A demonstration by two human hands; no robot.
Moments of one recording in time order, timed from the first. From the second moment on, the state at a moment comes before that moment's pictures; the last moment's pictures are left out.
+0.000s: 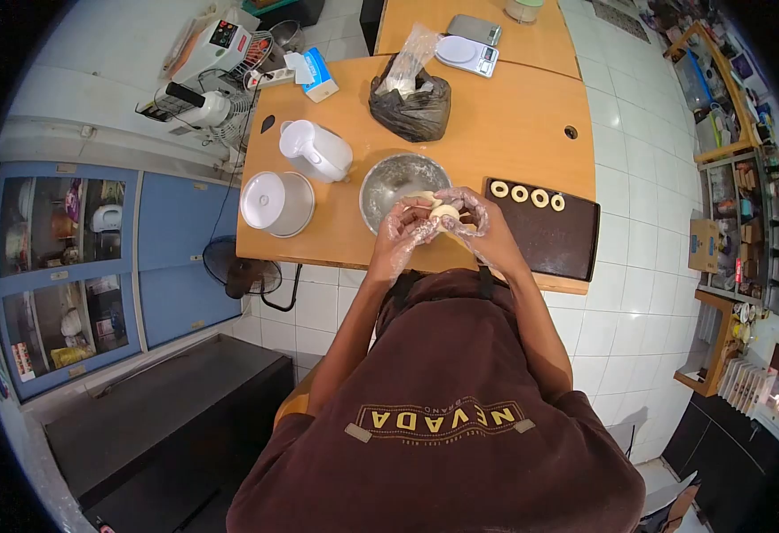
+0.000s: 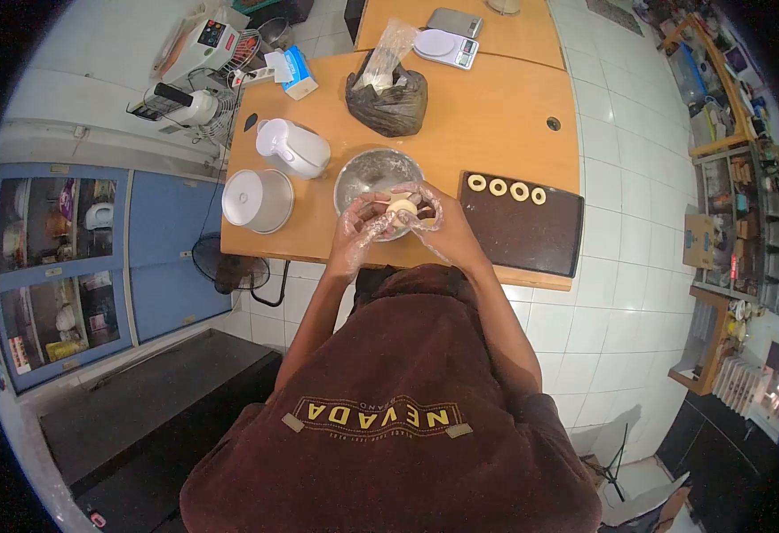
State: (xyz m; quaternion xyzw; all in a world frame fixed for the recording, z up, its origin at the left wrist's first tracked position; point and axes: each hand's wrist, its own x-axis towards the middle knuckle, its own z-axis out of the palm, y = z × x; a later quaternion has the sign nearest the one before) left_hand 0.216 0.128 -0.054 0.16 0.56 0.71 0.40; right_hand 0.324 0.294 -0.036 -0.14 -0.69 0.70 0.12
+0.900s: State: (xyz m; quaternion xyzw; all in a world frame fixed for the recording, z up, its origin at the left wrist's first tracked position) left_hand 0.216 0.121 -0.065 0.07 0.52 0.72 0.45; right_hand 0.322 0.289 -0.034 -0.14 -0.68 0.71 0.10
